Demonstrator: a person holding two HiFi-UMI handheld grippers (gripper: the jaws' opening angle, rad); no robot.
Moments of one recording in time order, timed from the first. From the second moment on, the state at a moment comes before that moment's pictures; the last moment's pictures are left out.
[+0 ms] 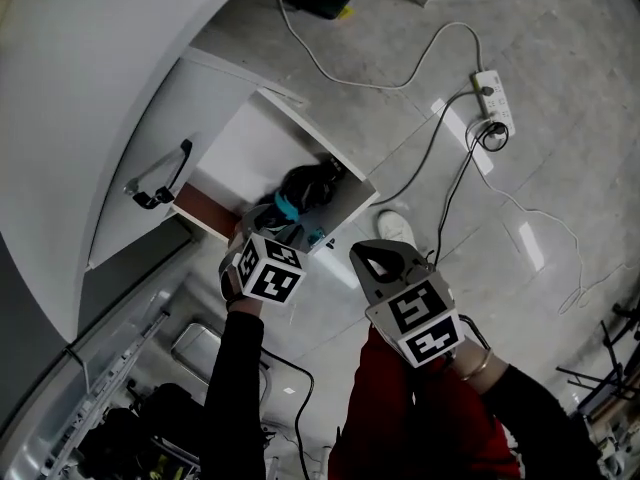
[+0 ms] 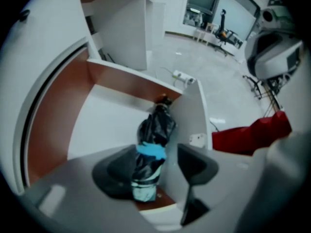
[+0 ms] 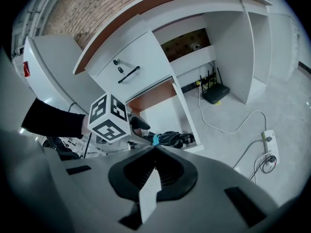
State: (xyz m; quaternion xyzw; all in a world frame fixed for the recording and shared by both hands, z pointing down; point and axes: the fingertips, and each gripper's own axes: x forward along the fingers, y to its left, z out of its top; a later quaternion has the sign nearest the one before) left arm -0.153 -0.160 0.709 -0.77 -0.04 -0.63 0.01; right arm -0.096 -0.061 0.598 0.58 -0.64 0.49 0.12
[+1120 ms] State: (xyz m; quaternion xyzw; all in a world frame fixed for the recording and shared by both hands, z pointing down) left arm -0.140 -0.162 0.797 -0.70 -0.09 -0.70 0.08; right arm -0.094 -0.056 0.642 0.58 -0.62 0.52 0.11
